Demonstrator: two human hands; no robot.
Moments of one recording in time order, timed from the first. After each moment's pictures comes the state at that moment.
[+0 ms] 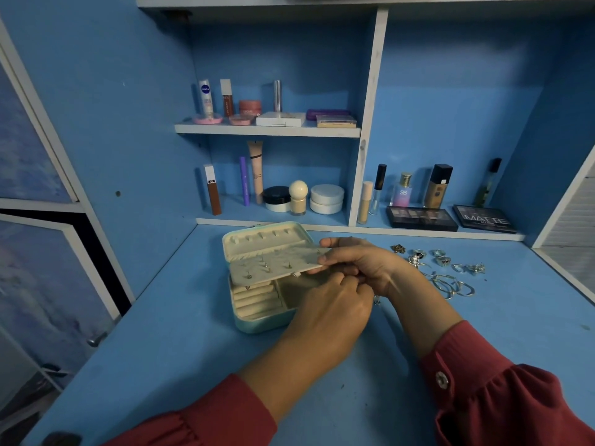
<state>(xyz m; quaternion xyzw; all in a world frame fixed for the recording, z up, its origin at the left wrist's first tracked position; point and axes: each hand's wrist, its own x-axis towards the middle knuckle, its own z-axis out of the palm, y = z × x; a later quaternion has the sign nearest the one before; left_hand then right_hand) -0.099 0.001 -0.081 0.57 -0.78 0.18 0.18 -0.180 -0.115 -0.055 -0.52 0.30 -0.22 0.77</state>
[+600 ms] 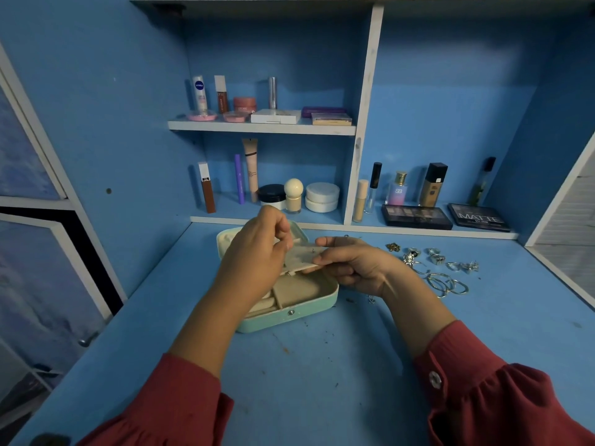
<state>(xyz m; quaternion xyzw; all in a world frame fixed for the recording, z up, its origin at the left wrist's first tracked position) -0.021 -0.005 -0.033 0.65 -0.62 -0.04 0.43 -0.179 -0.107 -0.051 -0.52 0.31 -0.21 0.76</state>
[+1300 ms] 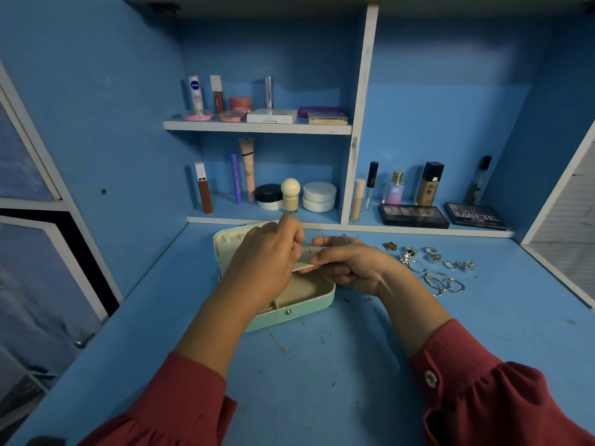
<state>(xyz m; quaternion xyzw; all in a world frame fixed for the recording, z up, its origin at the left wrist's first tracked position) -0.030 -0.010 -0.034 0.63 -0.71 0.05 0.32 -0.179 -0.105 -0.050 -0.52 0.31 -0.22 0.76</state>
